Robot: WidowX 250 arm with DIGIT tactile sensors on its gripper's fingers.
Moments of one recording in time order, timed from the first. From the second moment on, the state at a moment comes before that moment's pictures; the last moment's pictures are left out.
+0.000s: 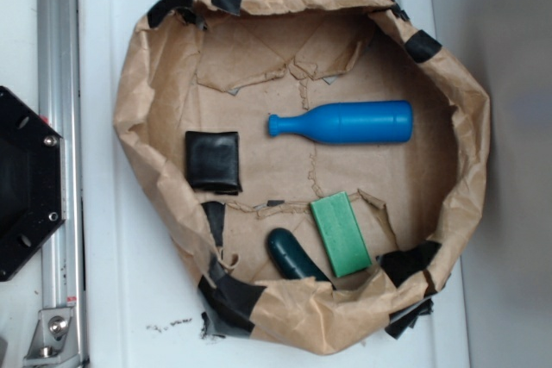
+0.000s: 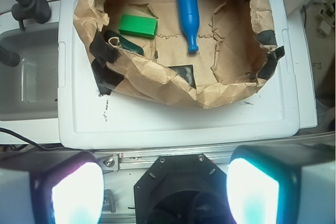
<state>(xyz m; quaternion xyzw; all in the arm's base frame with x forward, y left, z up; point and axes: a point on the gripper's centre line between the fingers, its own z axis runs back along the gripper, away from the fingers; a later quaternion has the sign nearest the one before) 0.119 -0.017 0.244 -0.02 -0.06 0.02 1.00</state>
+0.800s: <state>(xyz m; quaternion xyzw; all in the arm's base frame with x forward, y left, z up) 0.217 0.003 0.189 -0.01 -0.13 -0.21 0.97</state>
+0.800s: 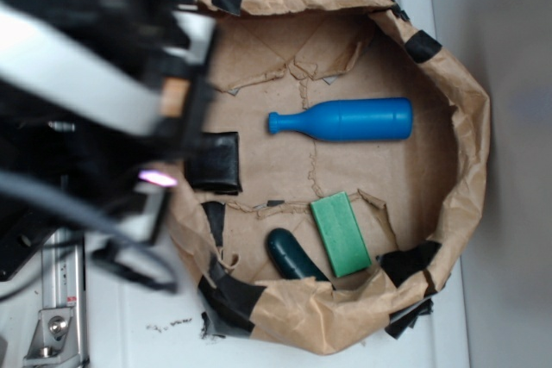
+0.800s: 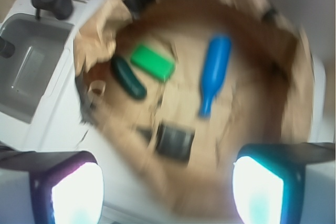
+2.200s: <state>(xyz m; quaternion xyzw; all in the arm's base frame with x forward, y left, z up) 0.284 -0.038 0.025 0.03 -0.06 -0.53 0.85</state>
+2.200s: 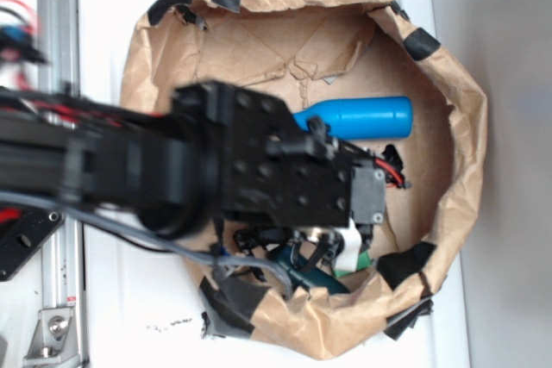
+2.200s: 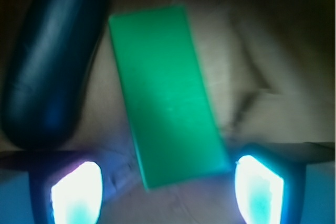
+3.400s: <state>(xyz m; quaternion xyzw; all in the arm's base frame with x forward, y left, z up) 0.292 -0.083 0.019 0.00 -0.07 -0.56 0.82</state>
